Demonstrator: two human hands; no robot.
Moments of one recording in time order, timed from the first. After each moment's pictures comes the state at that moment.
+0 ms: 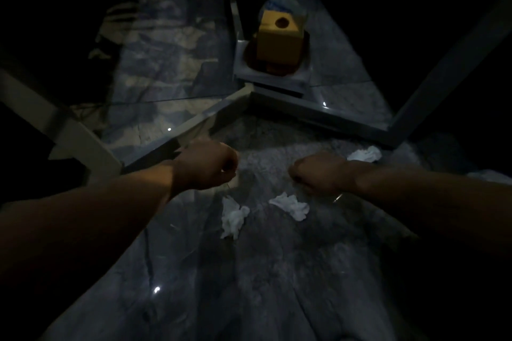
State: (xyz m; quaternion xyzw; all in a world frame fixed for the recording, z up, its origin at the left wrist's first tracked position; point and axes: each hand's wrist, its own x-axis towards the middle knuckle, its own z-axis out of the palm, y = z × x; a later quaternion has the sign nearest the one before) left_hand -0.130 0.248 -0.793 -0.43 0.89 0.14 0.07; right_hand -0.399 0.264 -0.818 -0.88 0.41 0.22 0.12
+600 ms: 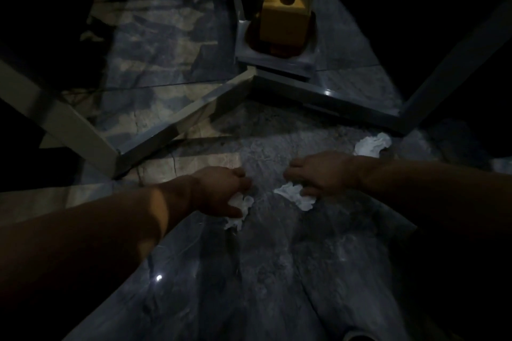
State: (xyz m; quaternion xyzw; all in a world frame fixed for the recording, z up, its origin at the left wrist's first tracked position) left_hand -0.138 0.277 -0.850 -0.35 0.89 0.17 0.25; right_hand -0.399 0.265 -0.851 -0.89 0.35 0.26 0.15
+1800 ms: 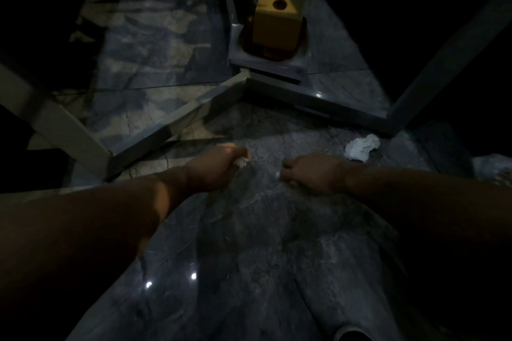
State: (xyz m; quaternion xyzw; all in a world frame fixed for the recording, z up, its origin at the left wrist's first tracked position) left_hand -0.138 0.255 -0.854 -0.41 0.87 0.26 -0.08; right_hand -0.394 0.271 -0.853 -0.91 0.34 0.22 0.07
